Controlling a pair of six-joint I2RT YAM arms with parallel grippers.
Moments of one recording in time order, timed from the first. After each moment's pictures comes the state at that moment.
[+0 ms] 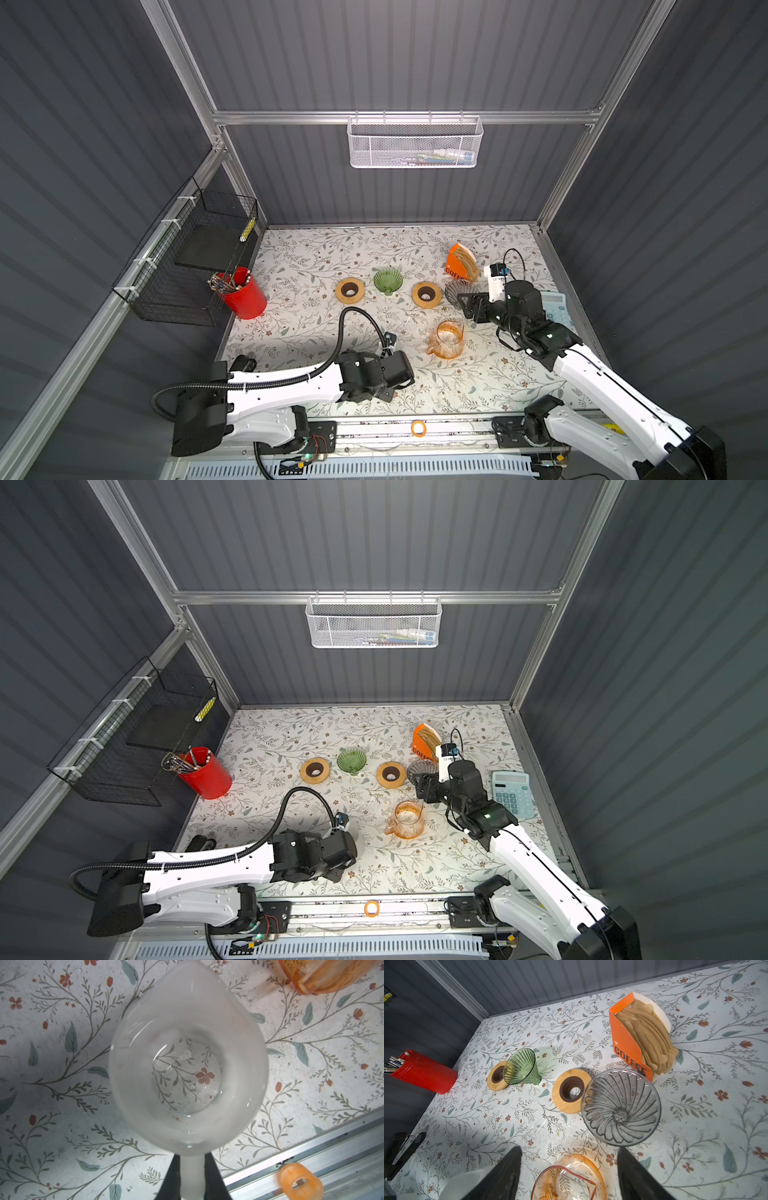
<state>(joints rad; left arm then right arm) -1.30 1.24 0.78 -0.81 -0.27 -0.84 0.45 0.94 0.67 -0.25 -0.06 0.39</state>
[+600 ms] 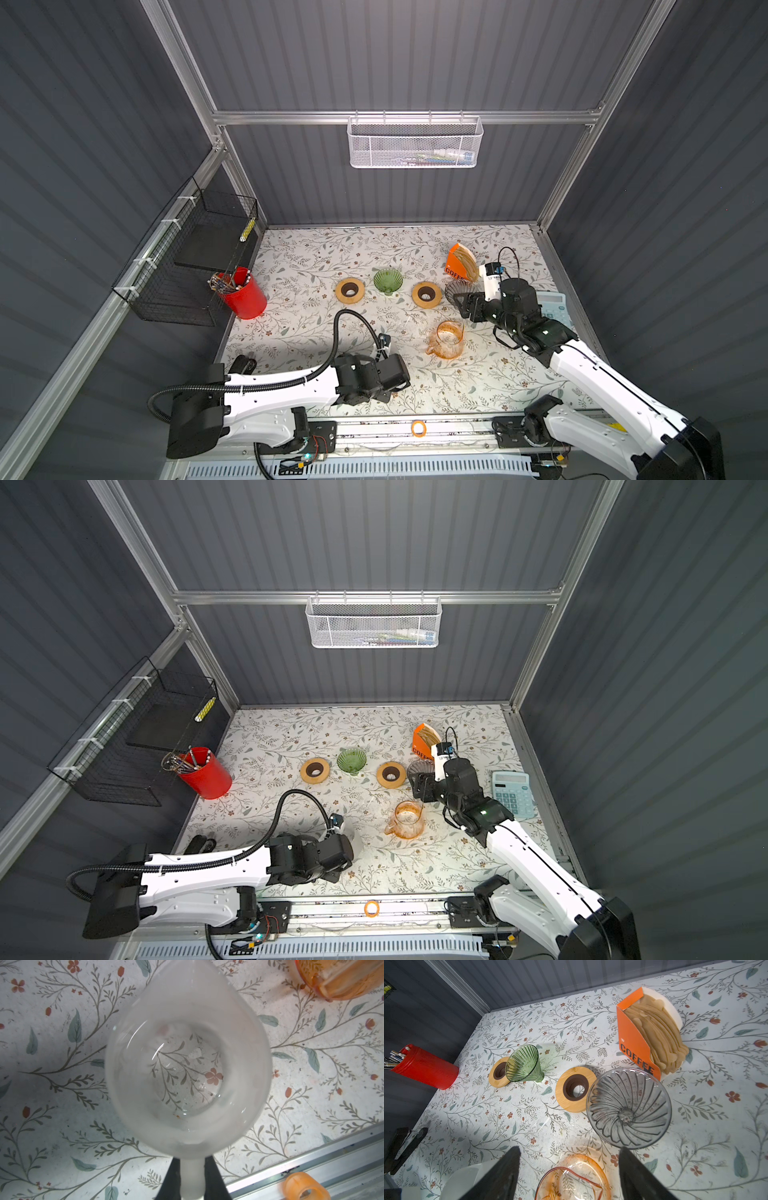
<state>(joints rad) -1.30 1.21 0.72 -0.77 -0.29 -0.89 0.47 0.98 0.70 -0.25 -0.06 0.39</state>
